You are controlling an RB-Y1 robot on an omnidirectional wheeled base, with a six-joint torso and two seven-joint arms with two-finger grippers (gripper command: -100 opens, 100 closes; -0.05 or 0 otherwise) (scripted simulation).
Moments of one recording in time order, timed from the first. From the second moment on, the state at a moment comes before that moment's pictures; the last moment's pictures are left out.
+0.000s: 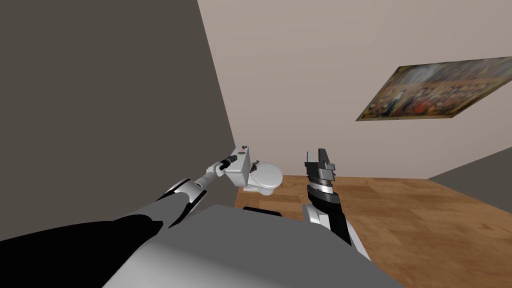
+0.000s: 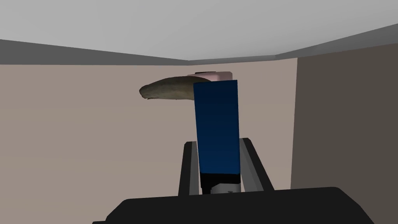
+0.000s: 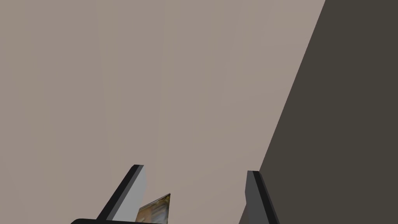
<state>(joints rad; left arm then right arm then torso) -0.51 0.58 -0.31 -0.67 -0.41 -0.27 -0.46 0.51 0.03 0.05 -2.27 0.09 -0.51 -0.08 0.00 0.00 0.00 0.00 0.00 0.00</state>
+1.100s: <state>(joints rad) -0.27 0.66 -0.29 -0.95 -0.41 -0.22 -0.44 0.51 0.03 0.05 -2.27 0.09 -0.51 -0.08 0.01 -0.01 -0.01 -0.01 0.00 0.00</state>
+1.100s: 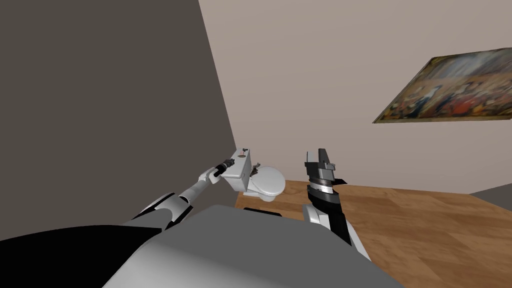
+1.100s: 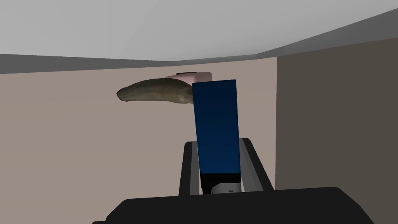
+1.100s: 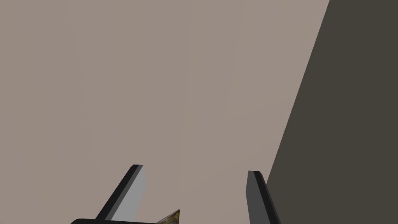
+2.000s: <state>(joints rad) -0.08 0.72 -0.28 -1.20 -0.42 -0.18 -0.42 0.51 0.03 0.05 -2.27 0.09 -0.51 -0.08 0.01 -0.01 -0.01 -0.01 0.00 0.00</state>
